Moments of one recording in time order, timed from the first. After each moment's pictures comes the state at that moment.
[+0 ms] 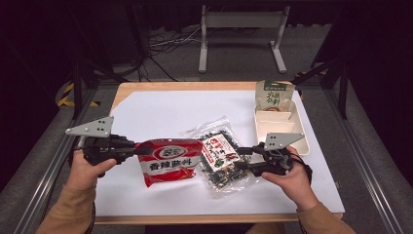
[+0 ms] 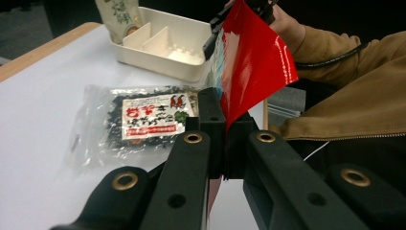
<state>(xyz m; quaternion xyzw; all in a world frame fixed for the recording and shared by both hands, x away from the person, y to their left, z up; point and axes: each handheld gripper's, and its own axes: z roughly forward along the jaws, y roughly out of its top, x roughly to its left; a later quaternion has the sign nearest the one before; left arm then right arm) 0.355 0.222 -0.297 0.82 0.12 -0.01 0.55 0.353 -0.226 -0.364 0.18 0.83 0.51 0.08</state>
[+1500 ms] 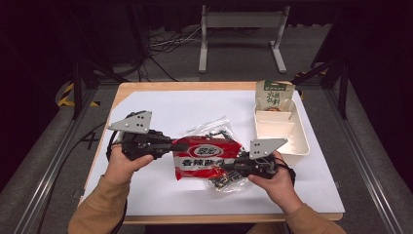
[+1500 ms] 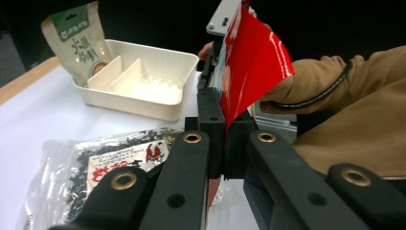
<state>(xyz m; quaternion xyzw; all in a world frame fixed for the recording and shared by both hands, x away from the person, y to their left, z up) 0.362 0.151 -0.288 0.81 0.07 -0.01 0.58 0.351 -0.194 -0.373 0.10 0.84 0.53 0.05</state>
